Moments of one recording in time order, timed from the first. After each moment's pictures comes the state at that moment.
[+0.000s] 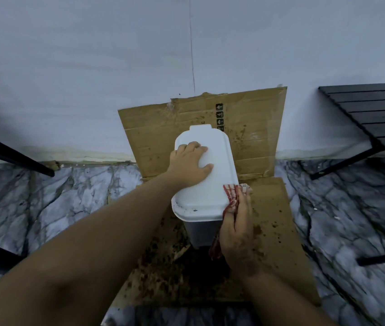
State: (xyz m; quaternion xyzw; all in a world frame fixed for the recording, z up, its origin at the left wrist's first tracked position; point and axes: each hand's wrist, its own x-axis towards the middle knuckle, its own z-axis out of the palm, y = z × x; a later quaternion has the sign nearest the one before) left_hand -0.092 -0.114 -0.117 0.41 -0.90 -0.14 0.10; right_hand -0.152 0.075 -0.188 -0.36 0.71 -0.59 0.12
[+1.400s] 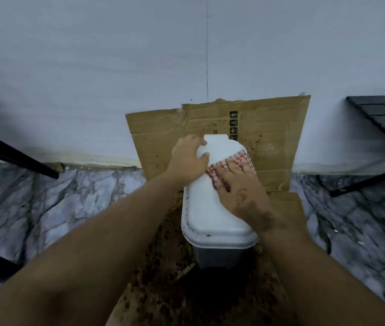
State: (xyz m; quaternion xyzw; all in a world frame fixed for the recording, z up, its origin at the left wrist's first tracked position) left_hand -0.096 -0.172 -0.121 0.42 -0.85 -0.19 0.27; right_hand -0.224 -0.039 -0.132 -0.62 0.76 -0.18 0.06
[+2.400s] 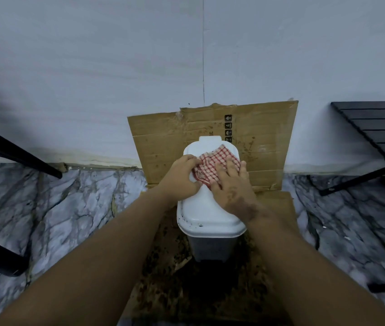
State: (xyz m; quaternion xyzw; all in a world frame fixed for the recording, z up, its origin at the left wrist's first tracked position) left_hand -0.060 -0.114 -0.109 0.39 -0.86 -0.27 0.16; right_hand -0.219 -0.025 -0.123 -0.59 0.78 -0.14 0.14
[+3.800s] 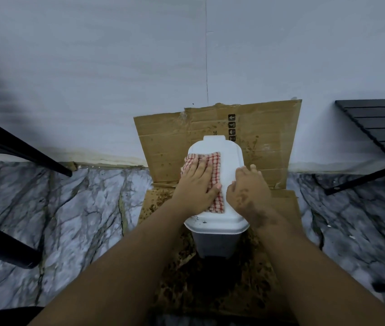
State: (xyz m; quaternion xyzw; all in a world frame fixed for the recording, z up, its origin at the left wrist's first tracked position) left_hand -0.075 -0.080 -0.130 0.40 -0.91 -0.13 0.07; right_hand -0.223 0.003 -0.104 -0.55 0.82 -0.12 0.08
